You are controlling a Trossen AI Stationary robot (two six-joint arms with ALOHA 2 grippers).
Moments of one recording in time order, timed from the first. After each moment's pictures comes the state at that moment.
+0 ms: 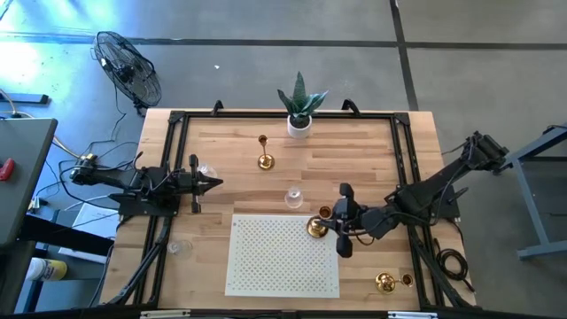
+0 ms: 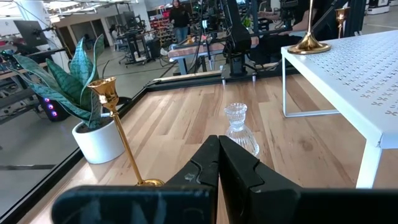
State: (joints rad) left arm -0.24 0.01 0.07 -0.10 -0.39 0.15; right arm 0.55 1.30 1.01 -0.20 0.53 0.46
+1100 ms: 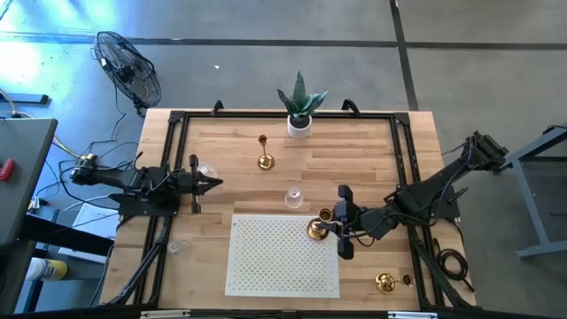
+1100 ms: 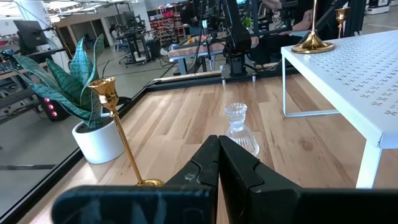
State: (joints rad) left arm -0.24 0.01 0.07 -0.10 -0.39 0.15; right arm 0.55 1.30 1.01 -0.20 0.50 0.42
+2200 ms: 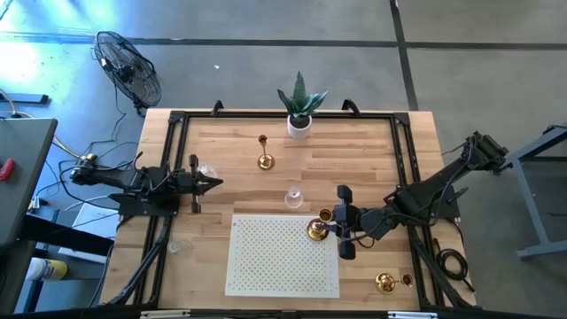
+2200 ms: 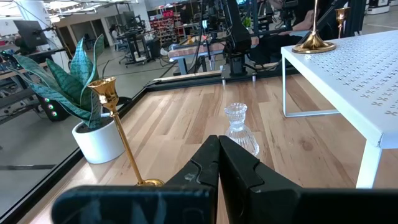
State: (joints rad) left arm -0.24 0.01 0.07 -0.10 -0.39 0.15; right arm 0.55 1.30 1.01 -0.22 0.48 0.31
